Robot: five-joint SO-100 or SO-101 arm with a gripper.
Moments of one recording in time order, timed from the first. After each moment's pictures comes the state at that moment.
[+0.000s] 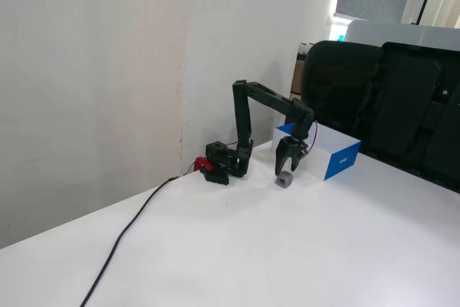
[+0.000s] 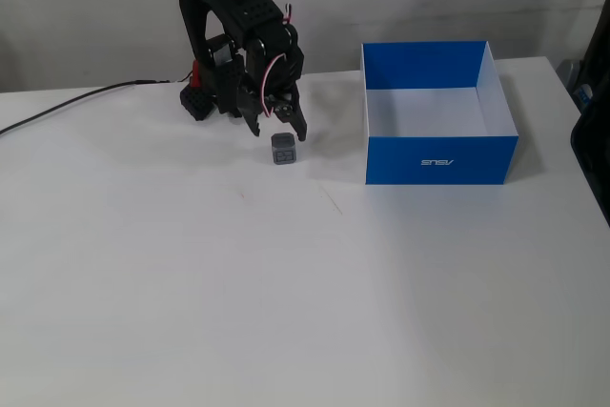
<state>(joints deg) 29.8 102.2 115.7 90.8 -53.9</state>
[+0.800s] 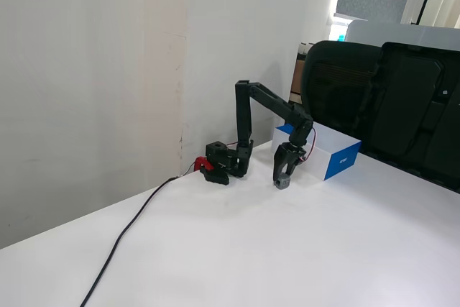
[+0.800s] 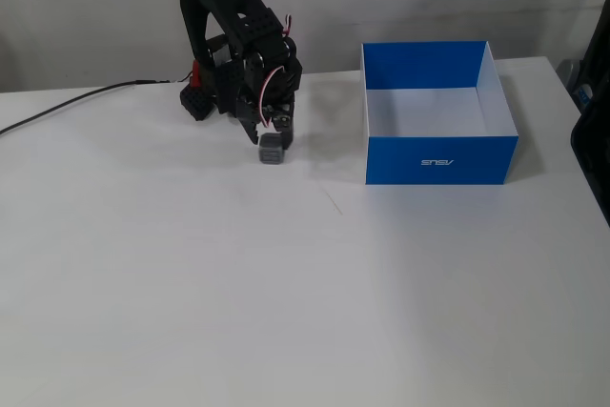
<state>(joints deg) 28.8 100.0 119.4 85.4 -53.9</state>
